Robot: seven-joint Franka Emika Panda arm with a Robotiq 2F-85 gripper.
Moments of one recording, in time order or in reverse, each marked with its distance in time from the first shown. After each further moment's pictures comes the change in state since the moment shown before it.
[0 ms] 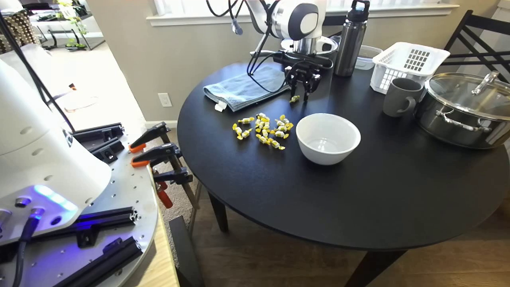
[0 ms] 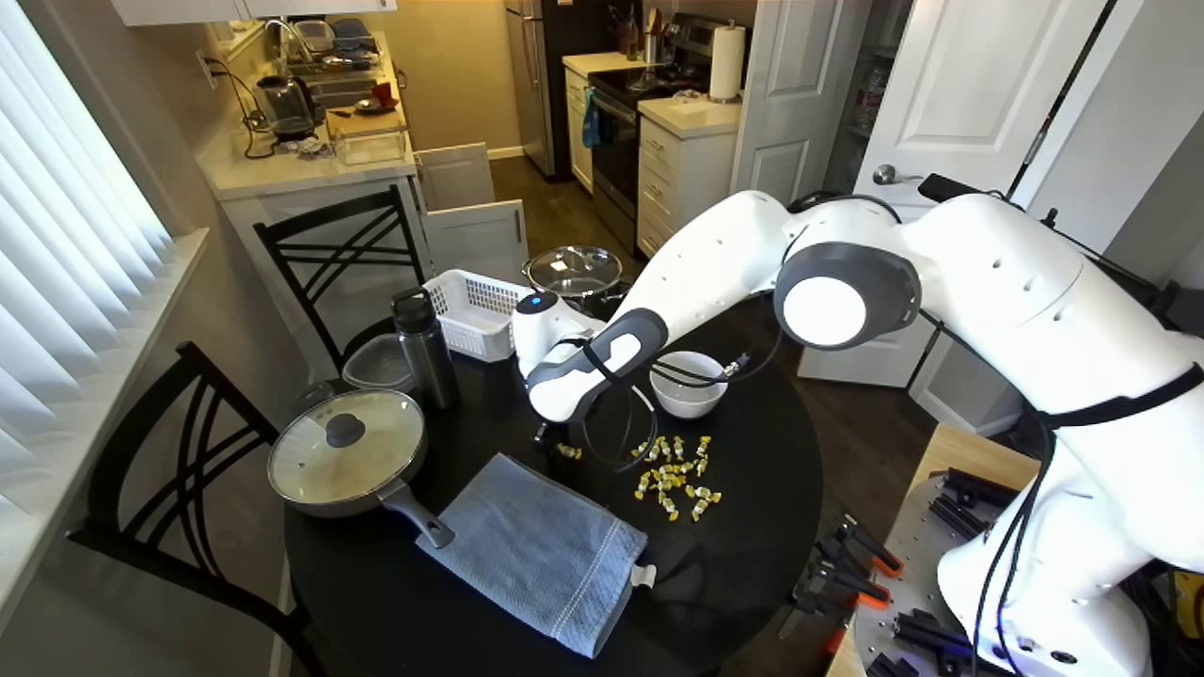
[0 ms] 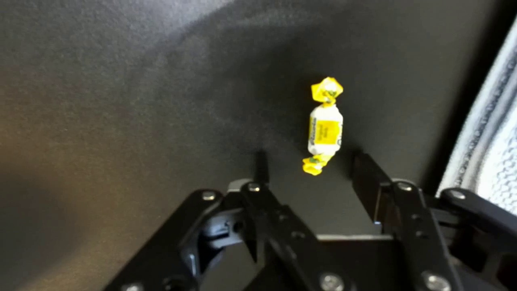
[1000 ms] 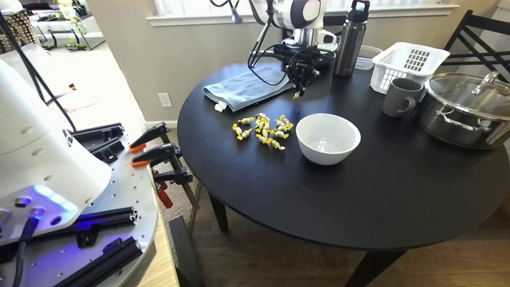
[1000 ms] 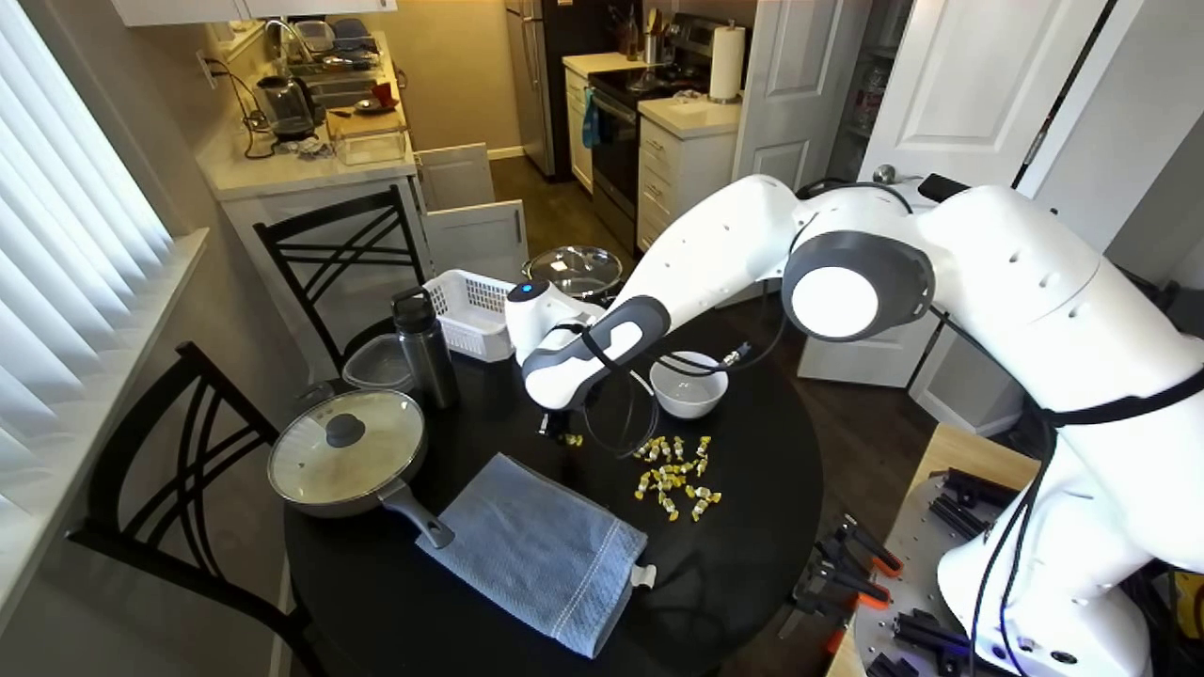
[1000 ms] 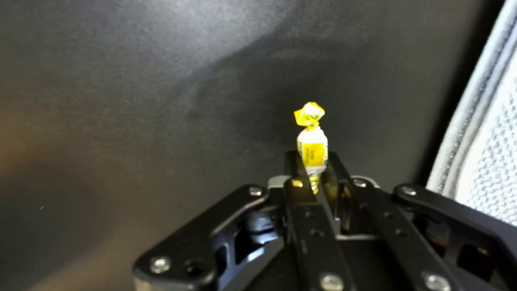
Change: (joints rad) arm 0.014 -0.052 -0.018 -0.006 -0.026 -0.100 0.000
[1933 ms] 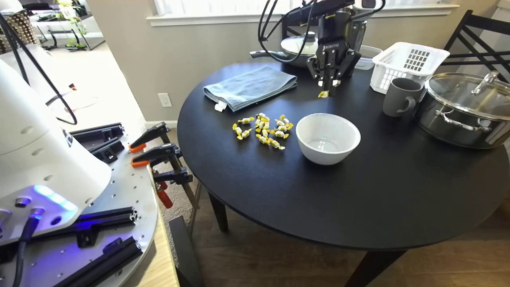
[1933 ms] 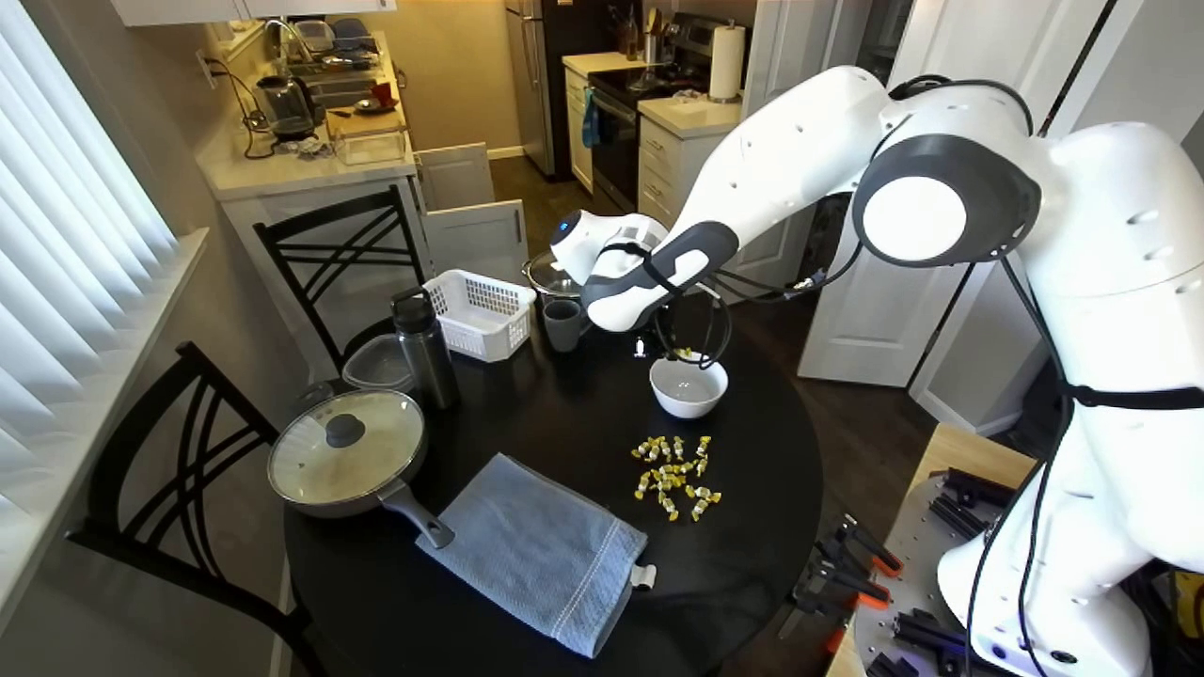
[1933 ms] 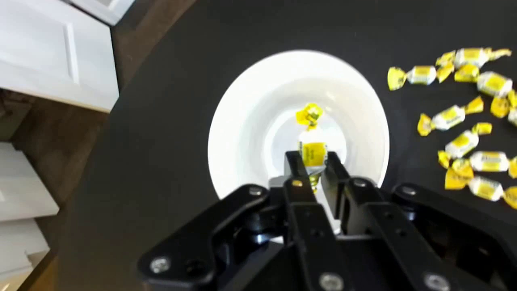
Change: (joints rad) arm 0.001 -0.311 -0.201 -0.254 -0.266 -0.410 0.129
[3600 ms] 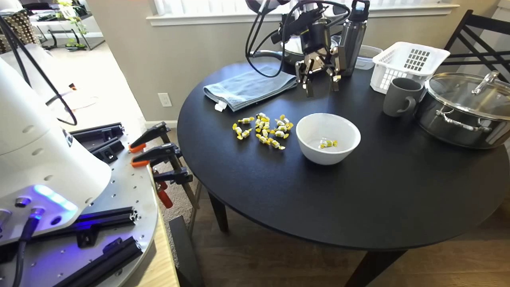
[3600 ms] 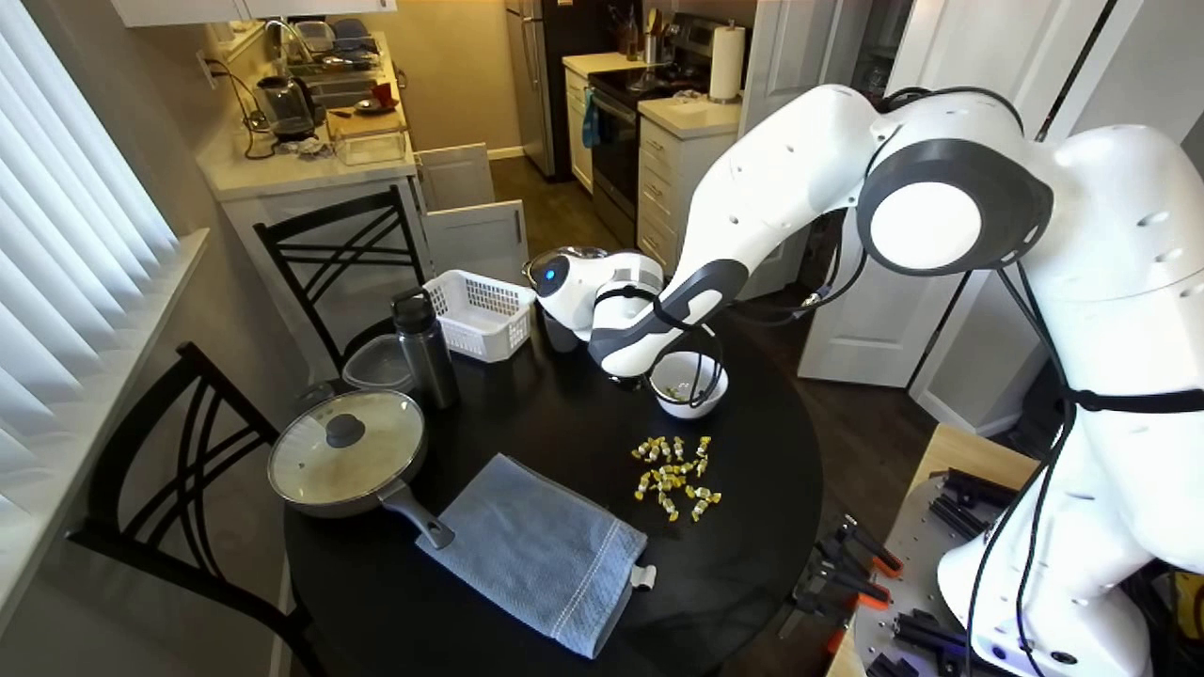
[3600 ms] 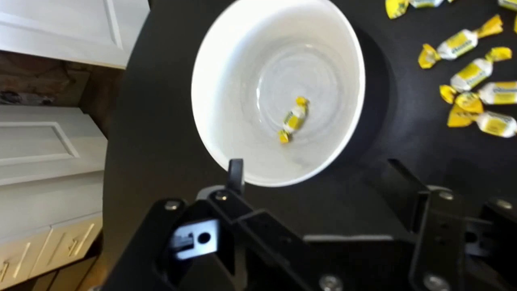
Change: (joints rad) arm 0.036 -0.001 0.063 -0.086 -0.214 0.180 0.325
